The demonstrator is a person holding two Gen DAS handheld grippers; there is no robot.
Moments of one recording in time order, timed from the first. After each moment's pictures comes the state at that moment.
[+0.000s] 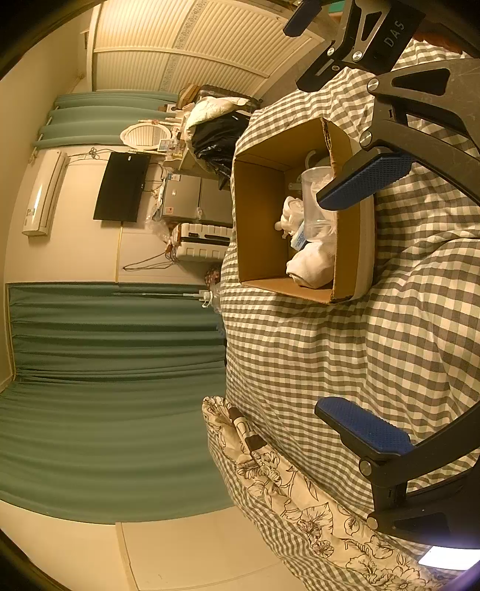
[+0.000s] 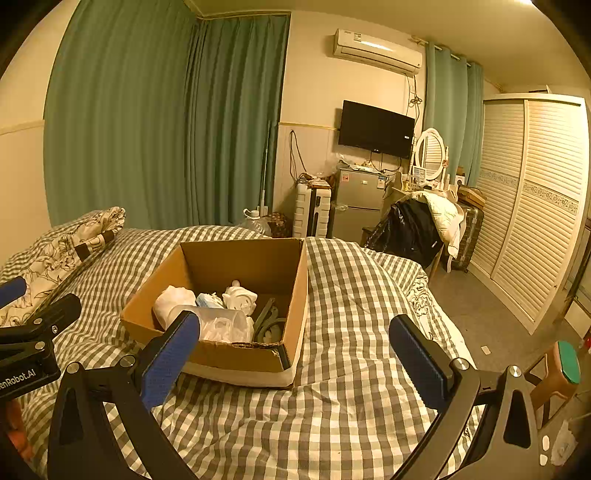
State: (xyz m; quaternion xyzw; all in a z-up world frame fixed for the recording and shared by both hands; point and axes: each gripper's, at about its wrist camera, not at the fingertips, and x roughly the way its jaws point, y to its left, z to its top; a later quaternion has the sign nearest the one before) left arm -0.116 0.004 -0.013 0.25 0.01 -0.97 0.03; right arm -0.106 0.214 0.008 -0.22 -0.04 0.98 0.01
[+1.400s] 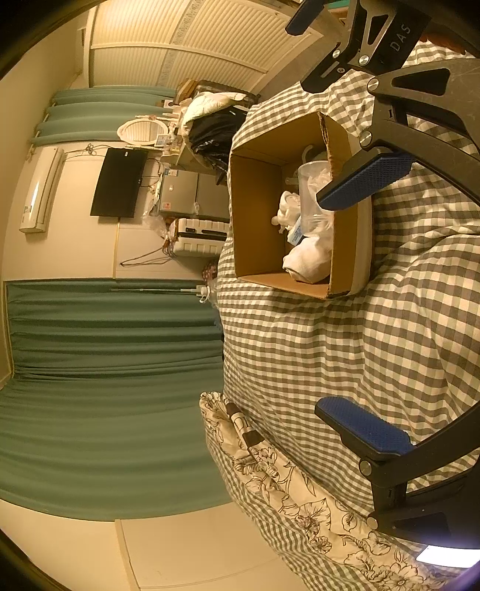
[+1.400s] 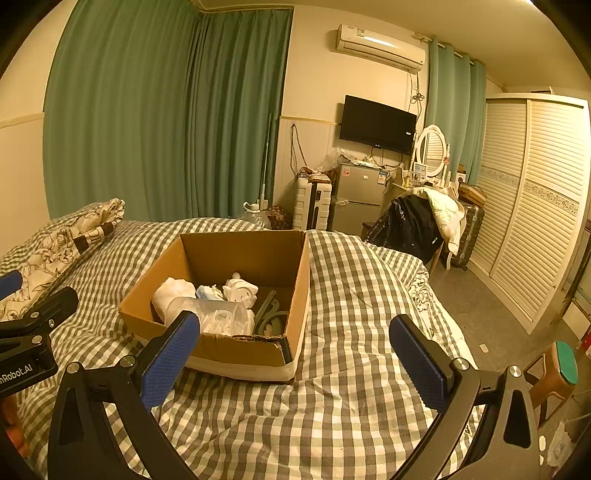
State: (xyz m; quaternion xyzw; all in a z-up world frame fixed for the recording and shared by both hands) left arm -0.117 0.004 -0.014 0.25 0.01 -0.97 0.04; right arm -0.107 0.212 0.000 -0.23 -0.05 0.97 0.01
